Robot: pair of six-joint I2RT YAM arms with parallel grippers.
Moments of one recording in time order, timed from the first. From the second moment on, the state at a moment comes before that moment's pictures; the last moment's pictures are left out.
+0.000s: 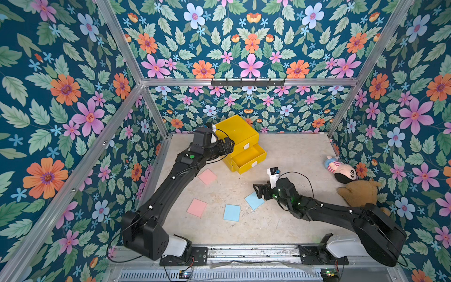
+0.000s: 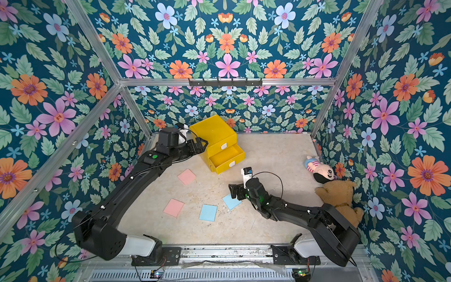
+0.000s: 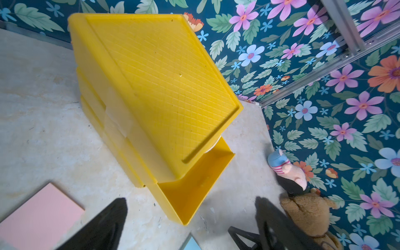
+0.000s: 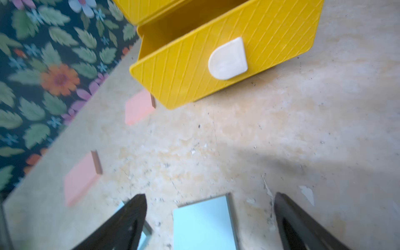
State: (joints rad) left arm -0.42 1.36 1.30 -0.44 0.16 -0.58; right arm 0.85 1.34 0.52 0.30 0.12 0.42
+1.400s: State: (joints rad) left arm -0.42 1.22 0.71 -0.17 0.18 -0.67; right arm 1.06 1.59 0.60 0.07 0.32 0.39
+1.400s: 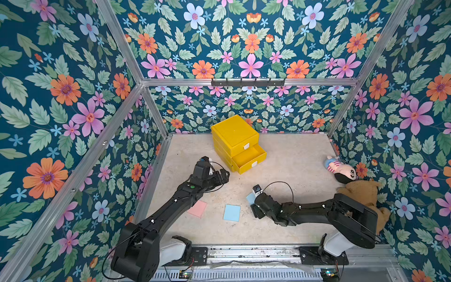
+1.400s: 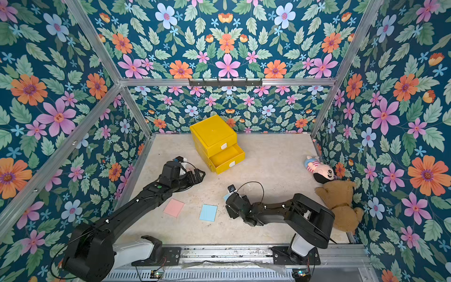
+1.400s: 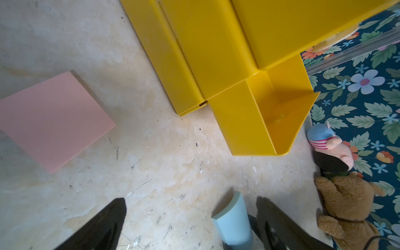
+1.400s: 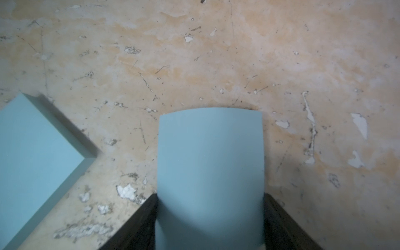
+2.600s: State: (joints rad) left arm -0.73 1.38 0.57 0.62 0.46 -1.23; right arm 0.99 1.15 0.58 0.11 0.19 0.42
